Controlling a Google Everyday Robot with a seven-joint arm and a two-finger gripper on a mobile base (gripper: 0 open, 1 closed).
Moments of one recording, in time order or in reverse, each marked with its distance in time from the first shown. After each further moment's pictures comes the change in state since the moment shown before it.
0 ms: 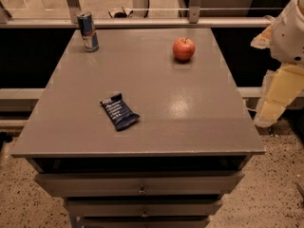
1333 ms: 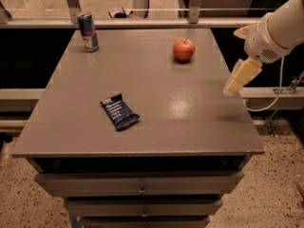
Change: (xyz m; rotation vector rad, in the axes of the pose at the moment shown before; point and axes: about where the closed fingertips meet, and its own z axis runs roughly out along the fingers) arm -0.005 -0.133 0.099 0.180 -0.238 0.027
